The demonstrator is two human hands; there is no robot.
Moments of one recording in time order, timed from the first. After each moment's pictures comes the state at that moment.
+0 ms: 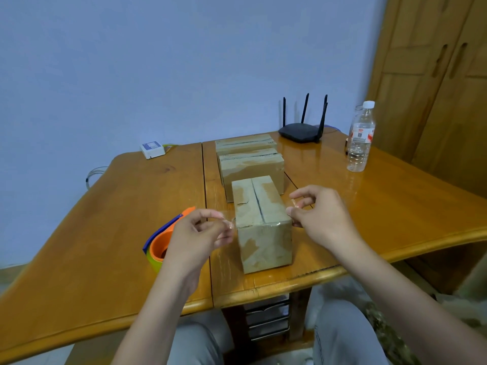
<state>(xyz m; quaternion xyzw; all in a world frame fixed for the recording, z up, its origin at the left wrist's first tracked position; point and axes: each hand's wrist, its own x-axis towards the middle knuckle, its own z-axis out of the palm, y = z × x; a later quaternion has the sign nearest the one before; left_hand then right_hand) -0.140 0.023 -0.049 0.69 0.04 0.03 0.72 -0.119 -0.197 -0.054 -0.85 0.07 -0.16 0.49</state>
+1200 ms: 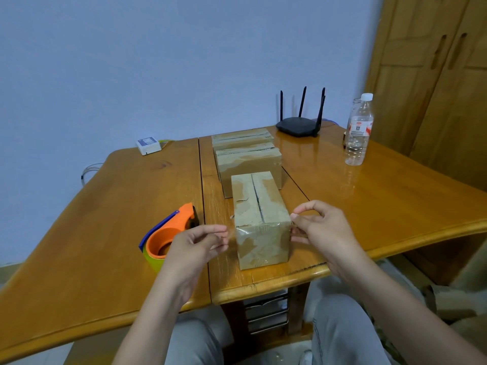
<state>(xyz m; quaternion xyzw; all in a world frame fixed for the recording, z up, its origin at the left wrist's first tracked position) -0.132 0.035 -0.084 0.70 0.04 -0.03 0.71 -0.132 -0.198 -0.086 -0.70 0.14 -0.08 0.69</state>
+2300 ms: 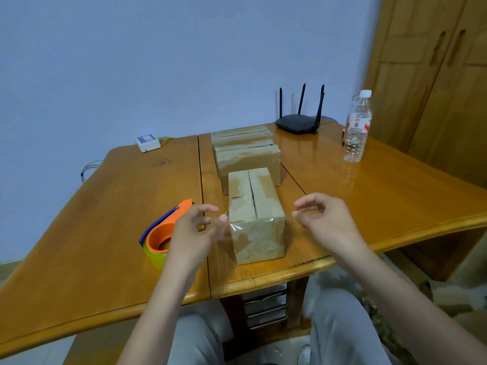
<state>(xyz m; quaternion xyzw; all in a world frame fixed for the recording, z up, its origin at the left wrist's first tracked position) -0.127 0.029 -0.080 0.79 0.01 0.08 0.61 -0.137 -0.208 -0.080 -0.81 0.10 -0.14 0.56</state>
